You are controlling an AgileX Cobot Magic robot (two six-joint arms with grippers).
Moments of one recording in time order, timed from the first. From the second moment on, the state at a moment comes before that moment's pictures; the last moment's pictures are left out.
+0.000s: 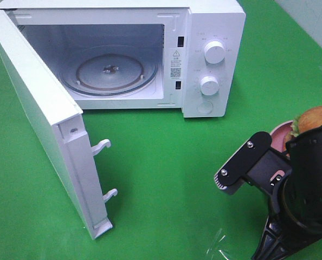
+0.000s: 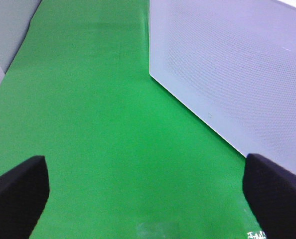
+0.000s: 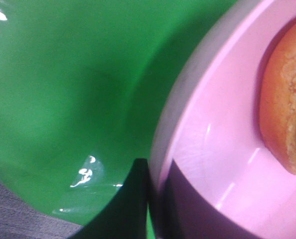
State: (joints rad) left arm 0.04 -0.01 -0.50 -0.09 1.06 0.09; right arm 1.02 1.49 -0.57 -0.70 0.86 0.84
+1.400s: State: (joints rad) left arm 0.04 -0.01 -0.50 -0.09 1.06 0.09; right arm 1.16 1.49 -0.57 -0.86 0.60 0.21
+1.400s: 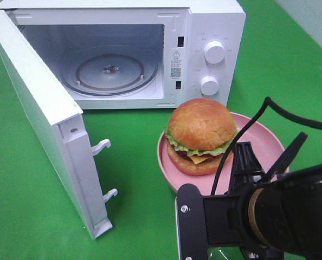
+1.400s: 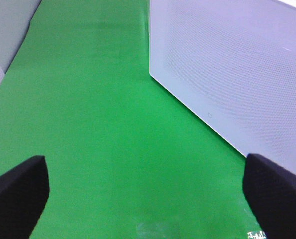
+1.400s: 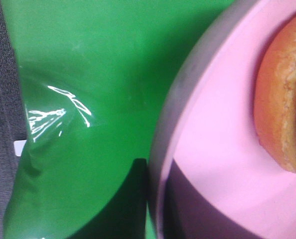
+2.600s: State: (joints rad) left arm 0.04 -0.01 -0.50 -0.09 1.06 0.09; right arm 0.81 1.49 -0.61 -0.63 0.30 -0.73
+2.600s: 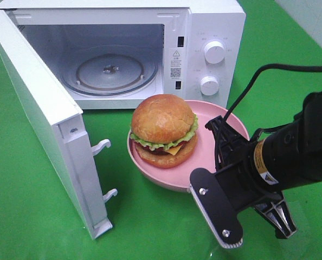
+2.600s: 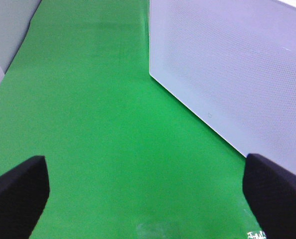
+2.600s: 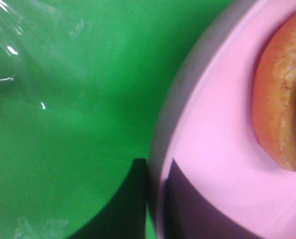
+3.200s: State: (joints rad) left arm 0.04 -0.01 -0.50 -0.09 1.06 0.09; right arm 0.73 1.49 -0.70 -0.19 0.28 -1.28
